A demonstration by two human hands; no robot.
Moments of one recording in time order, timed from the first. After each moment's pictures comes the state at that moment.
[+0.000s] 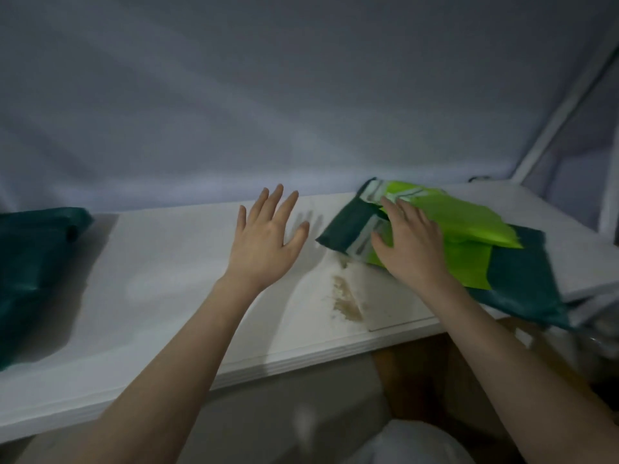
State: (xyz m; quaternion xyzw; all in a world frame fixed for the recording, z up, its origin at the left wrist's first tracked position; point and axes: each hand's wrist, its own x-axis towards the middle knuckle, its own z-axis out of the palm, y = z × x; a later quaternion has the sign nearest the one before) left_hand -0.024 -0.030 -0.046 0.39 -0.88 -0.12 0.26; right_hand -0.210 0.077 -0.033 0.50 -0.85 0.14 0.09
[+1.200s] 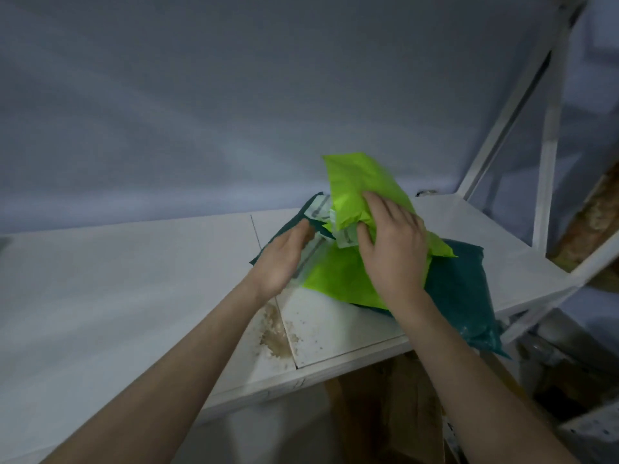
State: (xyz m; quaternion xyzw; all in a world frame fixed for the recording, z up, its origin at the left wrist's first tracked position) left_hand -0.153 0.000 -0.040 0.30 -0.73 -0.55 0.27; right_hand -0.289 0.088 -0.027 0.49 -0.75 0.28 0.33
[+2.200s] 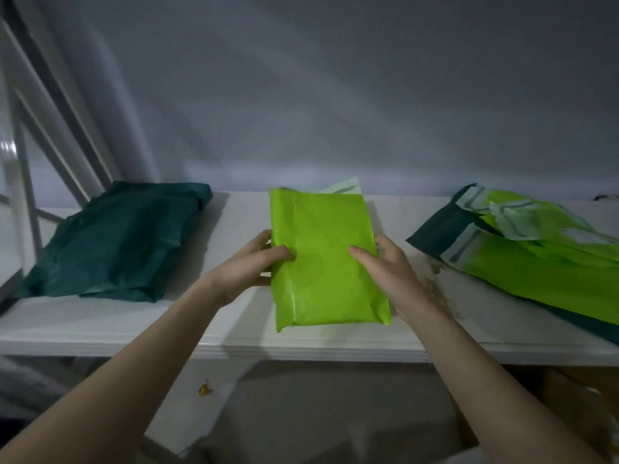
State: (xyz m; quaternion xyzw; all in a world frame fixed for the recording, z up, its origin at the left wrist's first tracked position) left_hand 0.133 -0.052 -0.066 0.45 -0.57 -0.64 0.25; right_hand -0.076 0.008 -0.090 0.41 -0.67 0.50 -0.37
